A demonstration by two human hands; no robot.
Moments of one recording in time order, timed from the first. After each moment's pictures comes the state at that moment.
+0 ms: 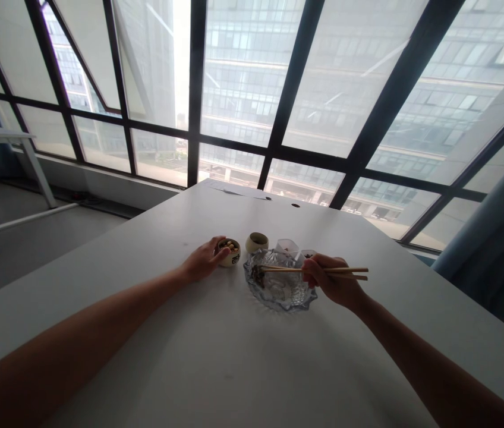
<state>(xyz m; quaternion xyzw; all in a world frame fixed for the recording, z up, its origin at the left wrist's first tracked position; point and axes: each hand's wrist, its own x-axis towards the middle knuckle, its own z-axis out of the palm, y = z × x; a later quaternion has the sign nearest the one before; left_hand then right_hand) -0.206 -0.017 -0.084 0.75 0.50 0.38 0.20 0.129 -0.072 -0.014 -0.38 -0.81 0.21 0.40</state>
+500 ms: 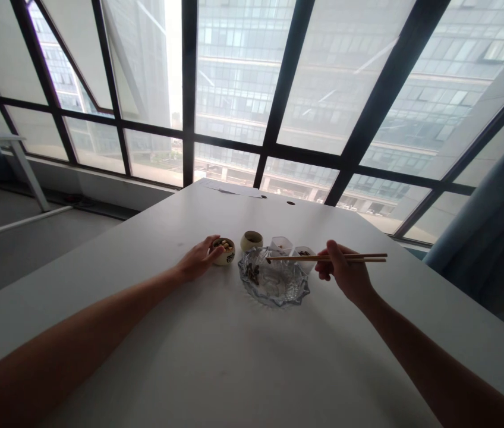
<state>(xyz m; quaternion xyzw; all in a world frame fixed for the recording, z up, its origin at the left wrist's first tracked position) -0.210 -0.018 -0.081 0.75 0.50 0.37 0.22 0.148 -0.069 -0.014 -0.47 -0.61 0.27 0.58</state>
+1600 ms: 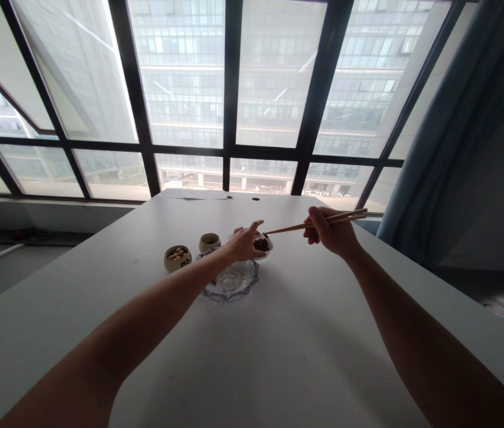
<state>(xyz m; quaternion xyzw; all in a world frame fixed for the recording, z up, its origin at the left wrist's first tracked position) 0.014 0.021 -0.022 0.89 0.36 0.26 0.11 0.237 -0.086 0.049 -0.47 -0.68 0.13 0.55</state>
